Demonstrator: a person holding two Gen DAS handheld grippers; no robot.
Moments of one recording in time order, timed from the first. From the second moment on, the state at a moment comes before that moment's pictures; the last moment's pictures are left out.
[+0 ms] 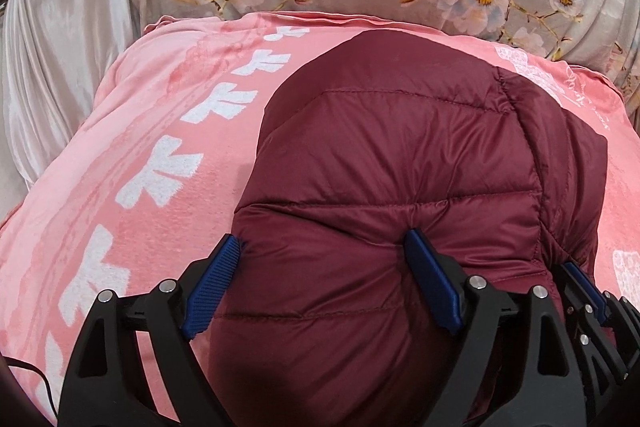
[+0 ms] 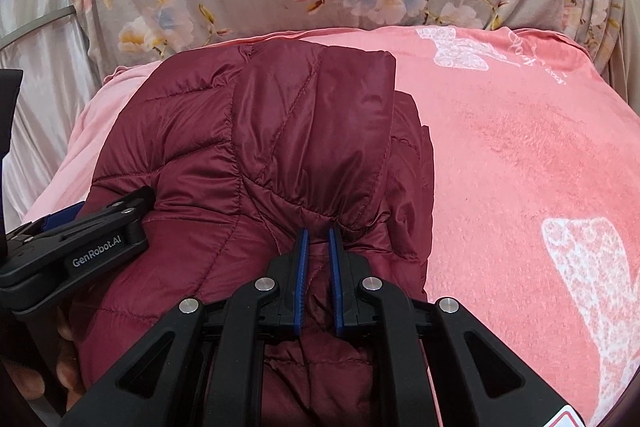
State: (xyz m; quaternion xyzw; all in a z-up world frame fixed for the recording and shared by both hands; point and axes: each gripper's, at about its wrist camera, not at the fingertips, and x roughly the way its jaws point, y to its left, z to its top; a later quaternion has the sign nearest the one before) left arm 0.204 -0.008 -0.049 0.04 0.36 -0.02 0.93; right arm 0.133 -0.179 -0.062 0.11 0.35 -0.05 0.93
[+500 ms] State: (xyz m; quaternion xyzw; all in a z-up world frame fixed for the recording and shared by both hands) left arm 0.223 -0.017 -0.061 0.05 0.34 -0.02 0.94; right arm 0.147 -0.179 -0.065 0.11 0.36 -0.05 0.92
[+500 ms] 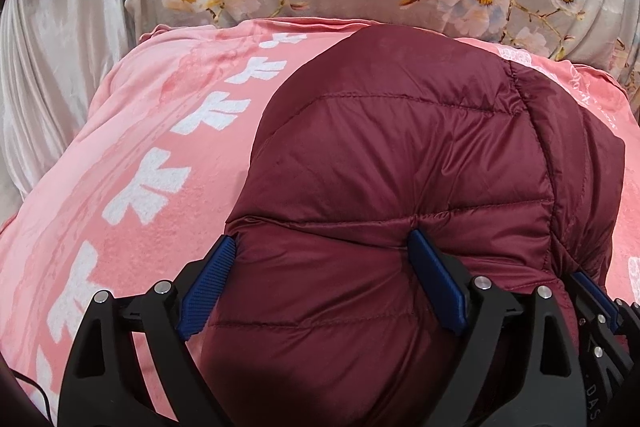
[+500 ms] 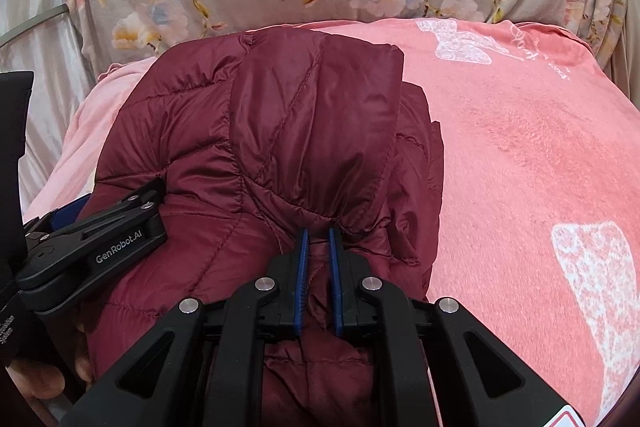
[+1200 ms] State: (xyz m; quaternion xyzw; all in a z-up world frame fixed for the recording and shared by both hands) left arm 0.177 -0.010 -0.033 0.07 0.35 -0.01 0.94; right arm 0.072 -0.174 -0.032 0.11 0.37 -0.03 0.92
